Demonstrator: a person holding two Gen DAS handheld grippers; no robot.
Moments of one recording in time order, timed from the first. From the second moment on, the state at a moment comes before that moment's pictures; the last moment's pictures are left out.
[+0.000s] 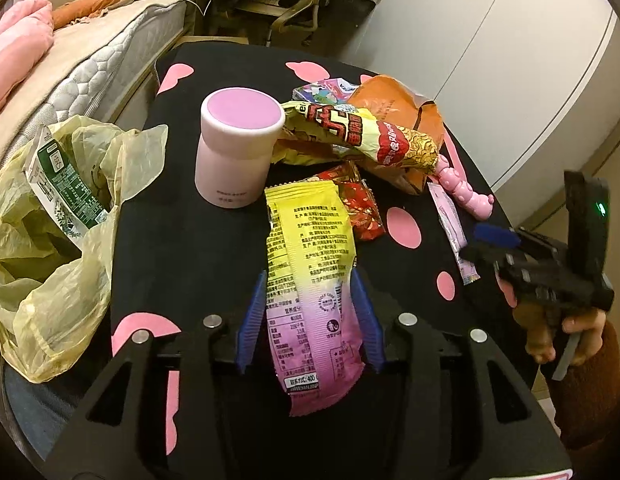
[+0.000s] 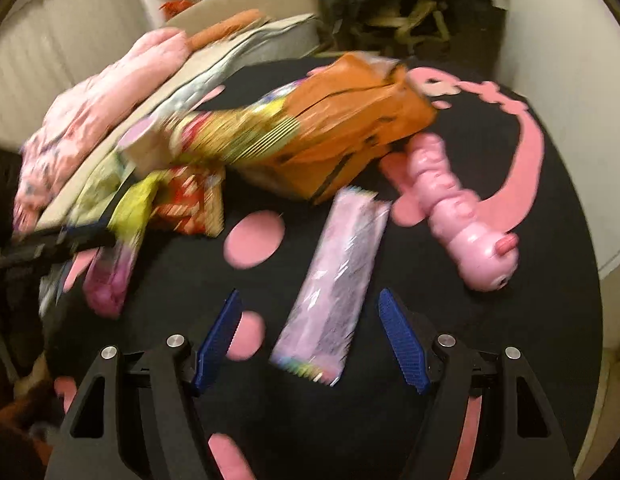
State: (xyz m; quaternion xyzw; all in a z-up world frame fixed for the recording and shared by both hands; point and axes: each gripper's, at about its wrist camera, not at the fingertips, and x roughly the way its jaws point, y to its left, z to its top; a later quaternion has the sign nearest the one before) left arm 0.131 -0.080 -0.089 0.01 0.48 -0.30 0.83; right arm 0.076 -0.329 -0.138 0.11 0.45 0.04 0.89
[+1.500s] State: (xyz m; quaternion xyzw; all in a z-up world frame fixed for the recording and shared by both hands) left arm 0.104 -0.025 -0.014 -0.02 0.39 -0.27 0.88; right arm 0.064 -0.251 -0.030 0.02 0.35 0.10 0.93
